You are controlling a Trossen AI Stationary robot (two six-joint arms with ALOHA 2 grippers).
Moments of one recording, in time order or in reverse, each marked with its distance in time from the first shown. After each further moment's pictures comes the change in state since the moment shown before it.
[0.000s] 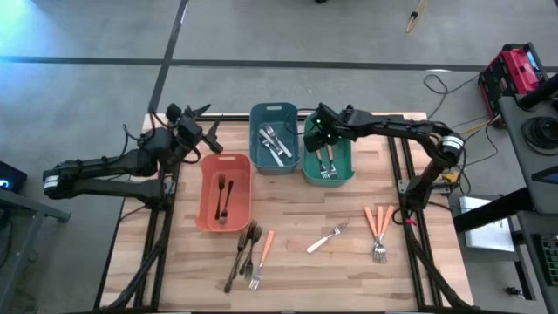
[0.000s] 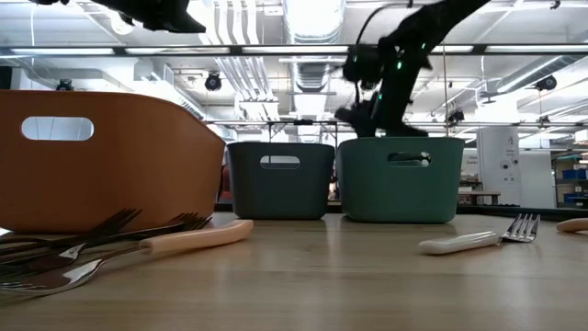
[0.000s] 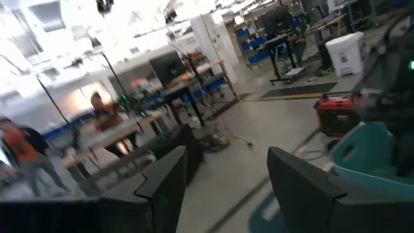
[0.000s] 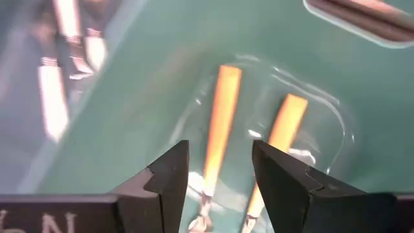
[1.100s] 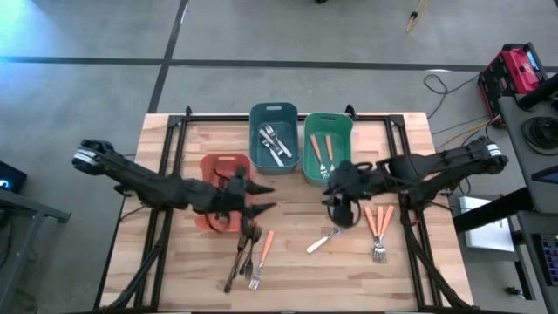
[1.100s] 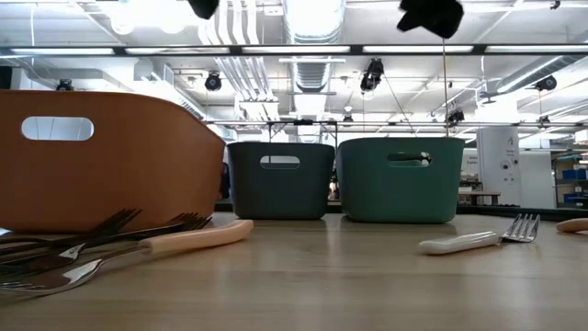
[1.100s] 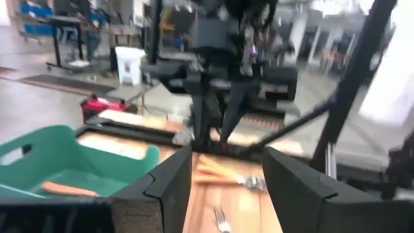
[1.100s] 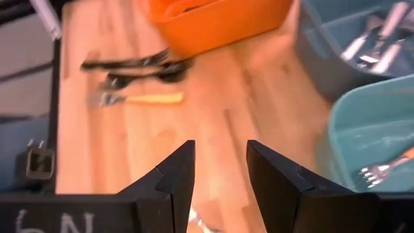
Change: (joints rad) left arm -0.536 0.520 0.168 0.205 0.257 -0.618; right arm 0.736 -0.399 0.000 -0.102 0.000 -0.140
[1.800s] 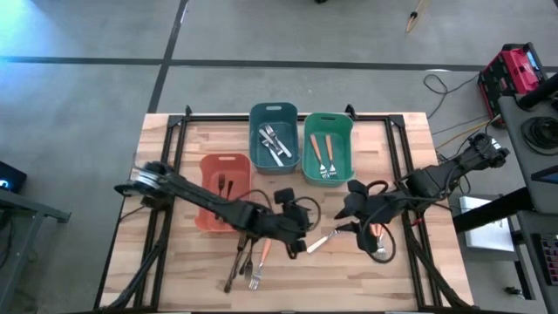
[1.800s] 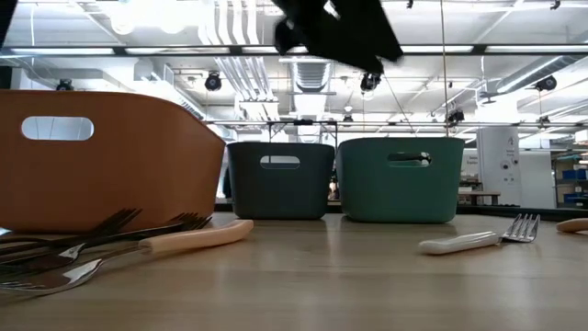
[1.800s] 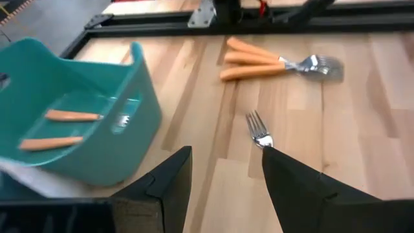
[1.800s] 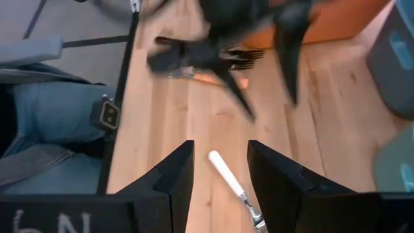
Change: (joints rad) left arm -0.006 0.661 0.667 -0.636 -0.102 -0.053; right arm 0.247 -0.058 -0.005 0.002 0.030 0.002
